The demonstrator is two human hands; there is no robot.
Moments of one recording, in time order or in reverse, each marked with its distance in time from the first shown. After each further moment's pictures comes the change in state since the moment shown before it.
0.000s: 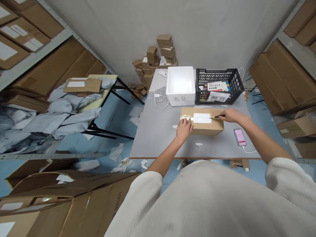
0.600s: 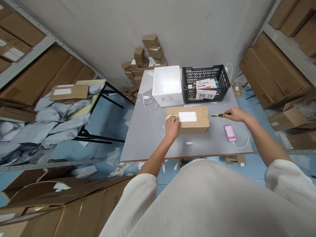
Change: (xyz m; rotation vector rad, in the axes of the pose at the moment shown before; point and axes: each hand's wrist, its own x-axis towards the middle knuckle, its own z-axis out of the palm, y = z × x) left_hand 0.017 0.023 -0.002 0.036 0.014 -0.047; right_hand -0.073 0.091 0.004 0.144 0.020 0.153
